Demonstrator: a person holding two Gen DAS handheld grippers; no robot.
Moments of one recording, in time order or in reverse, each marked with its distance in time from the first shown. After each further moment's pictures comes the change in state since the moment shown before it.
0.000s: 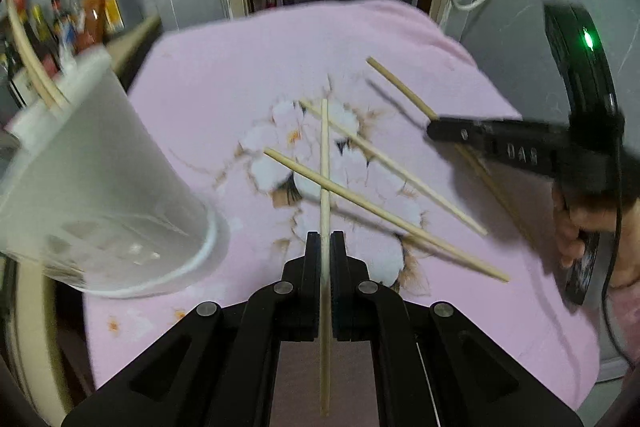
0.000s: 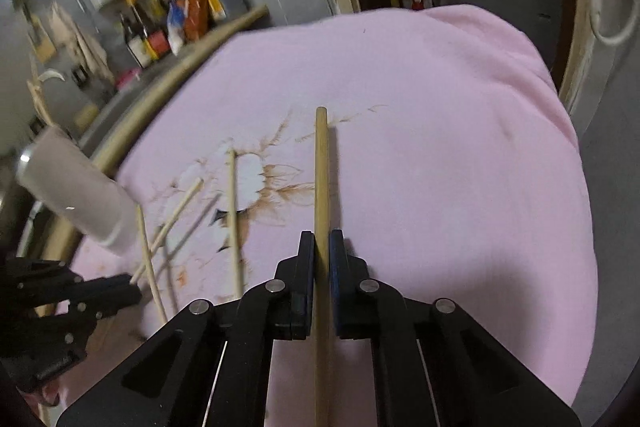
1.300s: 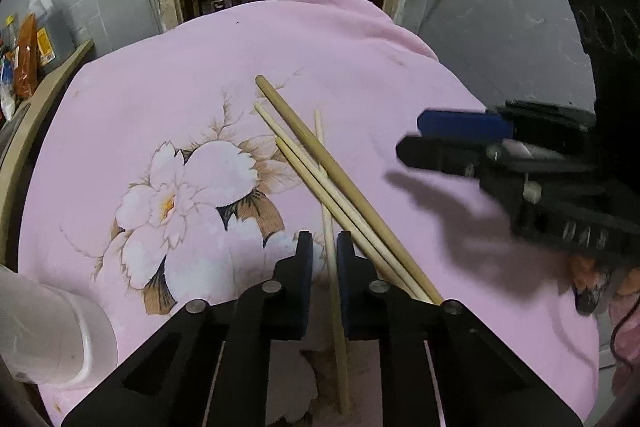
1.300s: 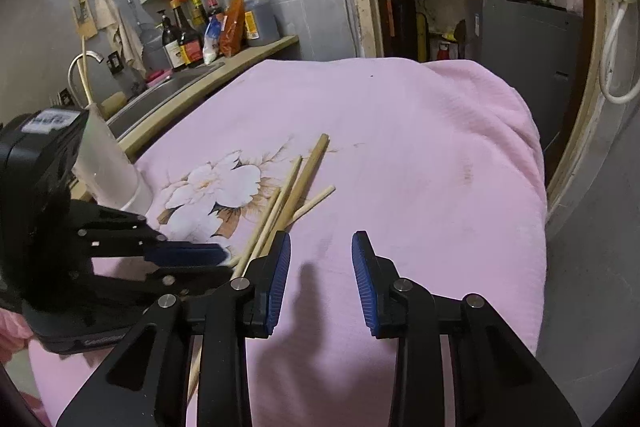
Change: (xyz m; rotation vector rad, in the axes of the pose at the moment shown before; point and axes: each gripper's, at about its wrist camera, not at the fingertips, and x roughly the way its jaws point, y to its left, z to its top) left arm 0.079 -0.042 0.039 0.088 0.023 -0.132; right arm -0.022 -0.019 -0.001 -0.190 -0.068 0.039
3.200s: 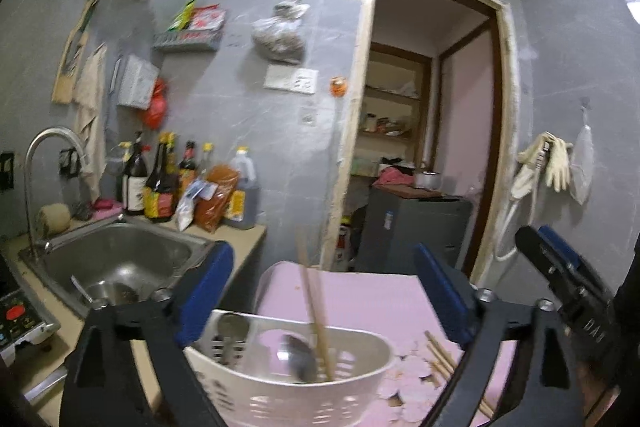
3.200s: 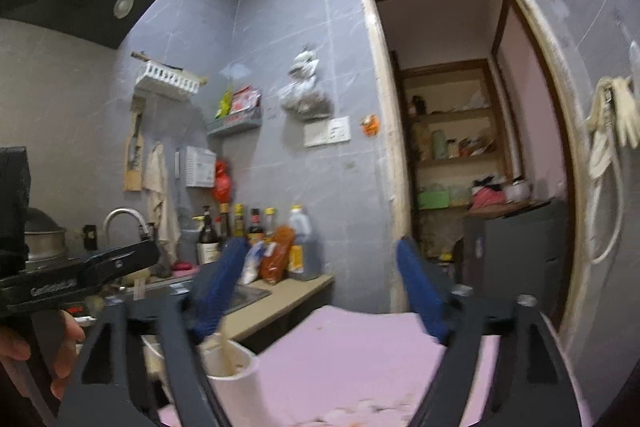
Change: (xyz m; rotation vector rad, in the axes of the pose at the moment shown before) left arm -0.263 0.108 -0.087 -0.266 -0.925 0.295; right arm -0.090 0.182 0.038 -0.103 -0.886 -0.112
